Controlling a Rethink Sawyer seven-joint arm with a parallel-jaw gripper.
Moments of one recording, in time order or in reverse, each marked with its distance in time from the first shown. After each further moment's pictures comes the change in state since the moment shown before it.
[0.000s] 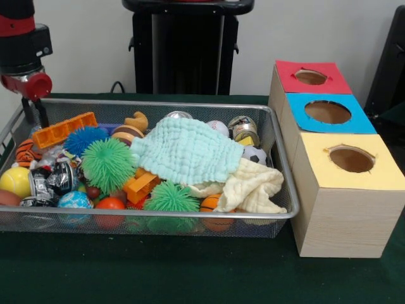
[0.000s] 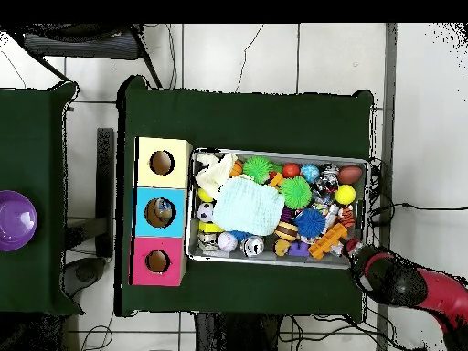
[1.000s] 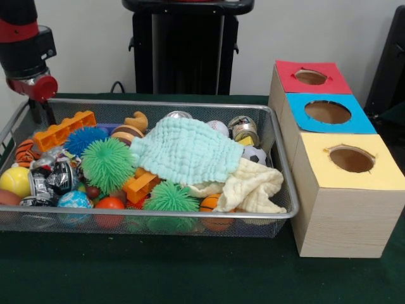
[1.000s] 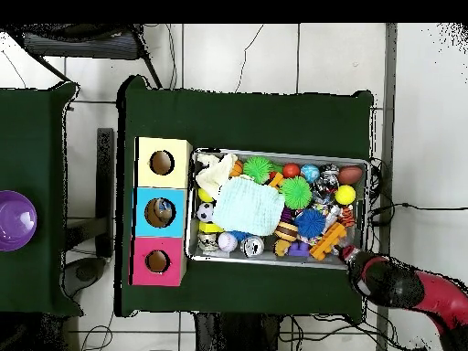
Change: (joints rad) arm -0.020 0.043 0.002 -0.004 -0.031 0.024 -0.020
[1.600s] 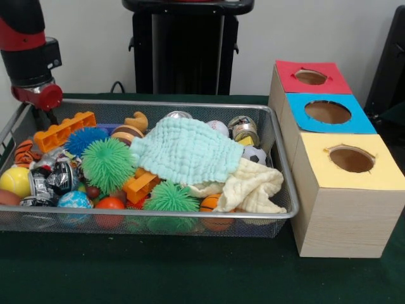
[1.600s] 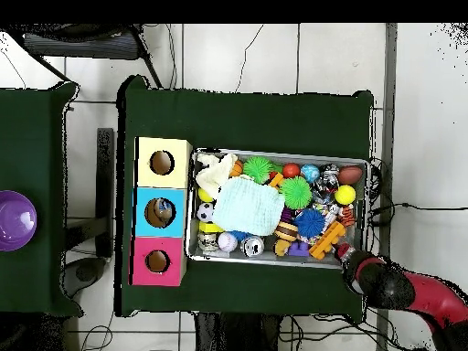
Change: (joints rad) arm 0.006 0.037 -0.019 -0.003 -0.040 -0.092 0.000
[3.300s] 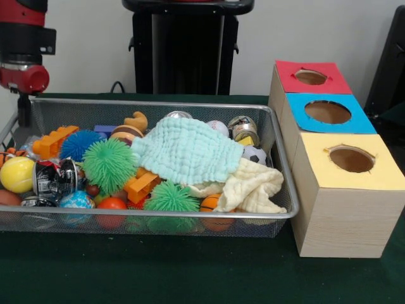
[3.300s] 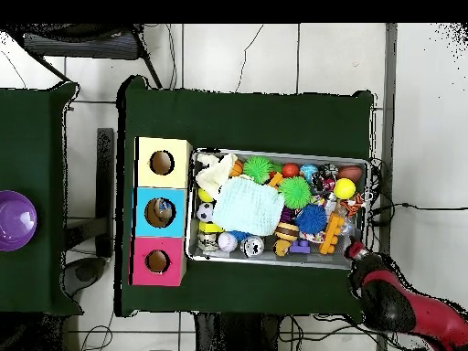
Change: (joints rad) arm 0.036 -0.121 -0.123 0.106 0.046 -0.418 0.000
